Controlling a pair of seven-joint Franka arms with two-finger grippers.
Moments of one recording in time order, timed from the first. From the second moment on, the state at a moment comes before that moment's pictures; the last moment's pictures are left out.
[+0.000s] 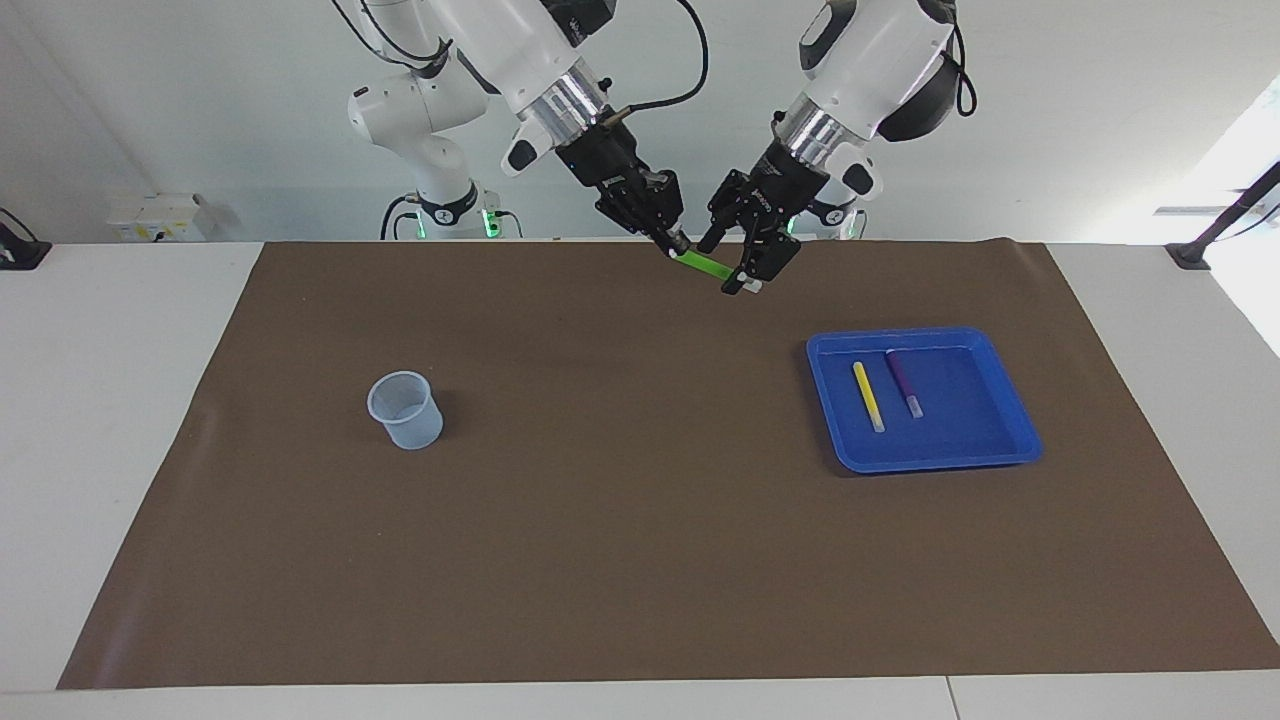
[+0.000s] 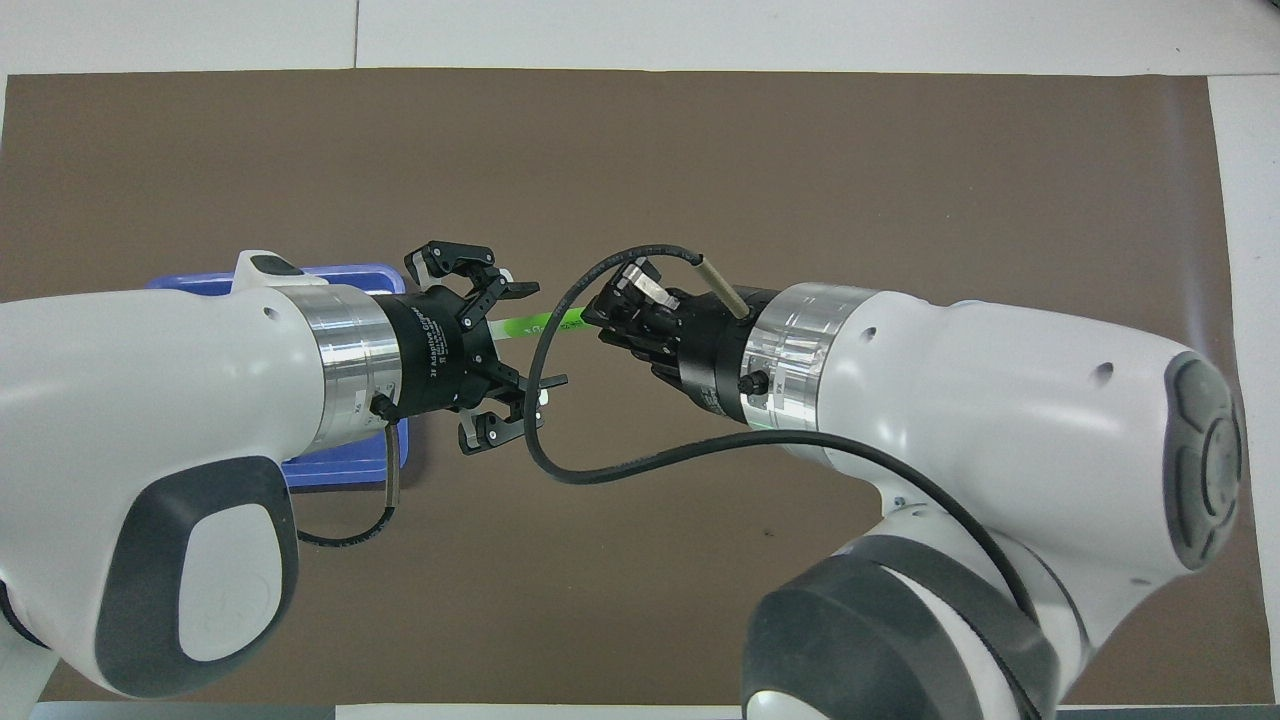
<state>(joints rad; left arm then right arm) -0.01 -0.17 -0.49 -1.95 -0.58 2.19 -2.03 0.46 -0.07 0.10 -1.85 0.54 2.36 1.00</state>
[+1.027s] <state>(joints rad) 0.00 -0.17 -0.48 -1.94 -0.53 2.20 -1.97 0.45 -0.07 0.10 -1.86 0.54 2.37 0.97</state>
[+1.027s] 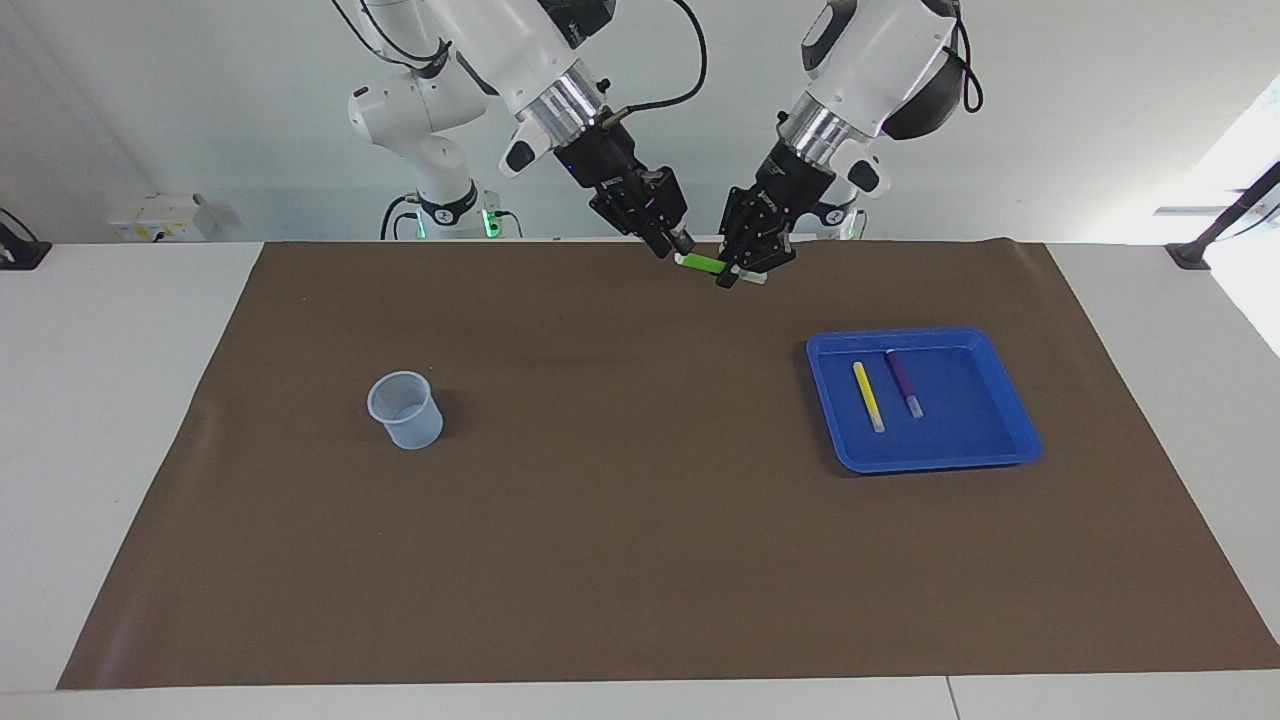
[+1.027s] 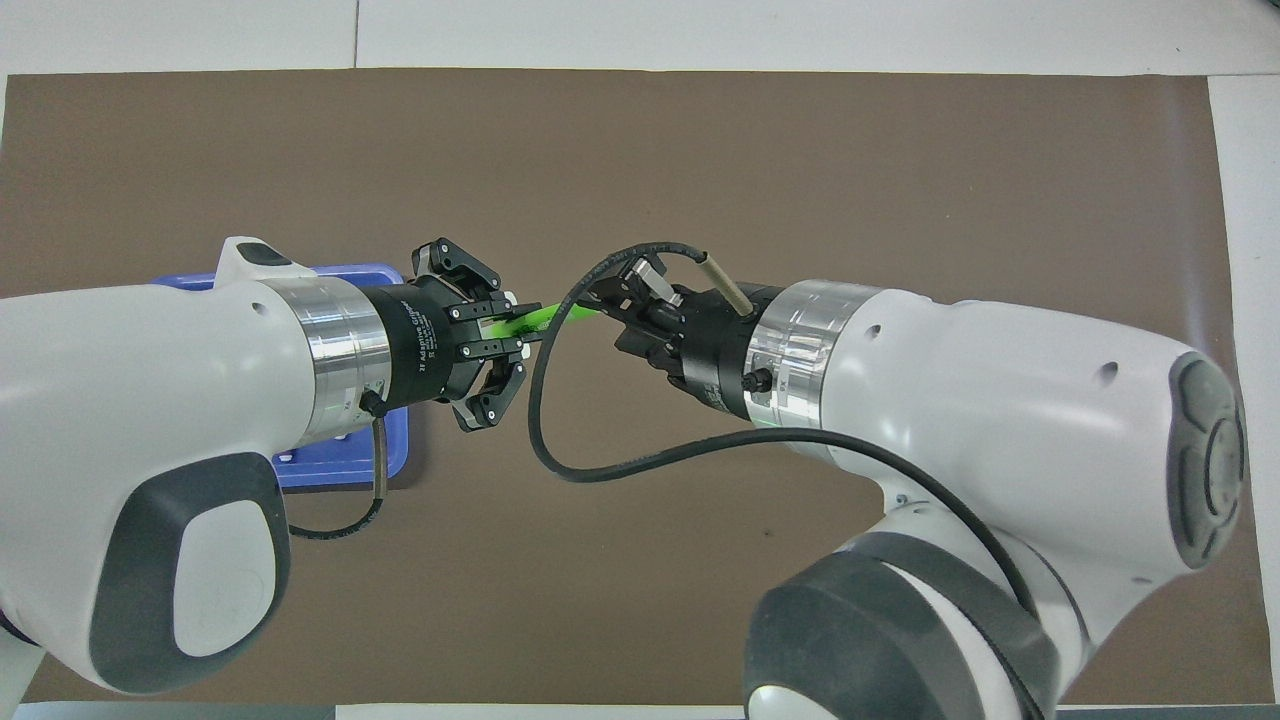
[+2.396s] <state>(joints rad) 0.55 -0.01 -0.47 -2.22 -0.18 2.09 -0.14 -0.06 -0.09 0.06 -1.82 -0.01 1.65 0.06</state>
